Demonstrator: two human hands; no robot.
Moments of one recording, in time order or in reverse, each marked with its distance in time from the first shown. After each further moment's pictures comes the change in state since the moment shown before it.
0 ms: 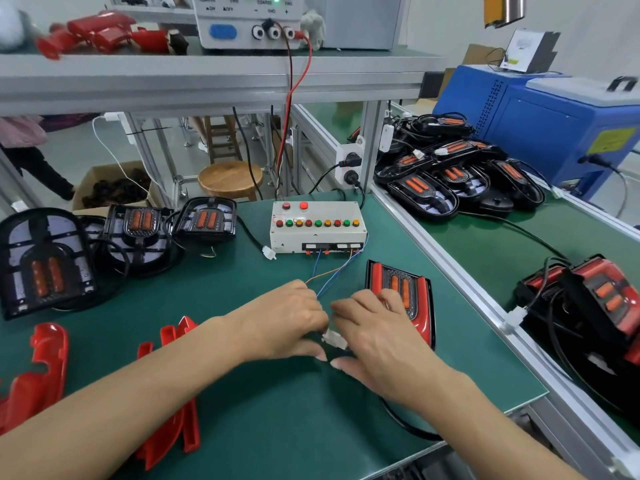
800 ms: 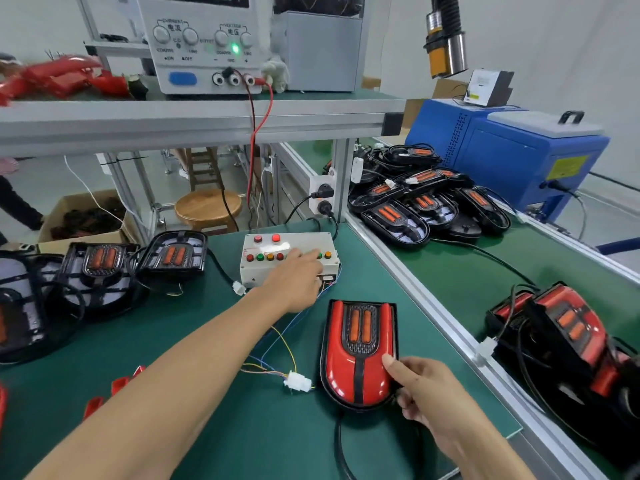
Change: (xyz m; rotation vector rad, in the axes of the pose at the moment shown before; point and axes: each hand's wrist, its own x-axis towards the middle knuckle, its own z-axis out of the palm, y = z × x) left_hand 0.128 -0.063 0.010 -0.190 -0.011 -0.566; right_hand -0.055 0.057 0.012 1.487 -0.037 1.220
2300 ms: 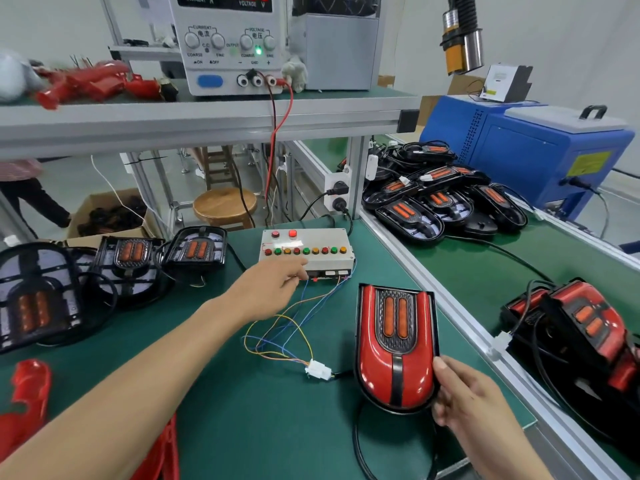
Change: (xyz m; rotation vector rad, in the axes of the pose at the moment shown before) left_hand -0.079 -0.039 -0.031 -0.255 0.091 -0.004; right_hand -0.025 0.025 -0.017 0.250 -0.033 -0.312
